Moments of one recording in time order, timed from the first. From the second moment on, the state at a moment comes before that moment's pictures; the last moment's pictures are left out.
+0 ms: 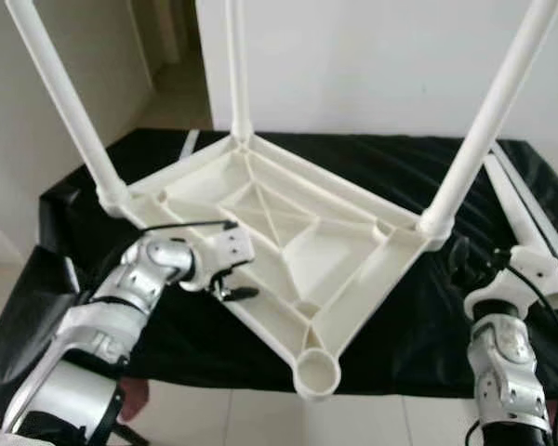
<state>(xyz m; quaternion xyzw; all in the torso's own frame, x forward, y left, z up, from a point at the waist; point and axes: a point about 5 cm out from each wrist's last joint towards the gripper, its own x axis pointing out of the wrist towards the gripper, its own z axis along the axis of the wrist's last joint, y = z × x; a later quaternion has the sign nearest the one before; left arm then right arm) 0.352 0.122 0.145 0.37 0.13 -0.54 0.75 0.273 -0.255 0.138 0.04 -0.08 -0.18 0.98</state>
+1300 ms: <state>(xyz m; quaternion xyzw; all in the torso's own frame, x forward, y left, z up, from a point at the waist) 0.361 0.062 0.139 0.28 0.19 -0.57 0.75 0.269 -0.259 0.145 0.04 -0.09 -0.20 0.98</state>
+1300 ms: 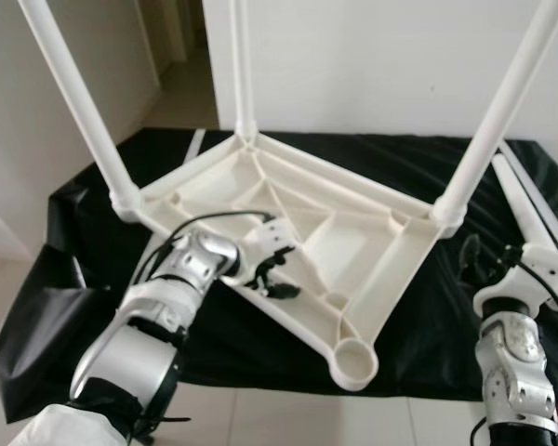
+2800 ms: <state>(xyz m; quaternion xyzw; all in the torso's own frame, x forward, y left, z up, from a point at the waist) 0.371 0.062 0.143 0.15 0.25 -0.53 0.79 0.257 -0.251 0.138 0.05 -0.08 -0.21 0.97</state>
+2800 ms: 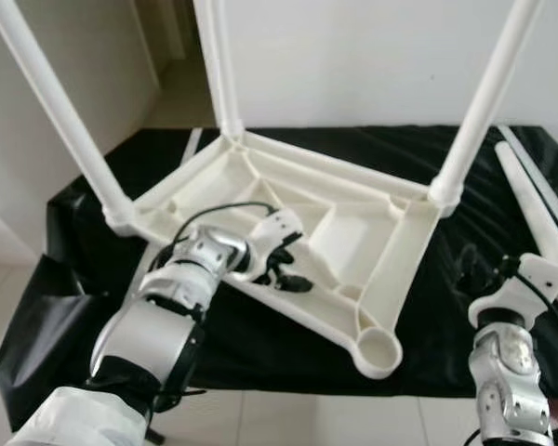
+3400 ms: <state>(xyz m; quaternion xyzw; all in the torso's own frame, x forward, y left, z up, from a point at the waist) 0.372 0.063 0.184 0.16 0.11 -0.57 0.80 0.262 -0.249 0.131 0.06 -0.06 -0.22 0.97</state>
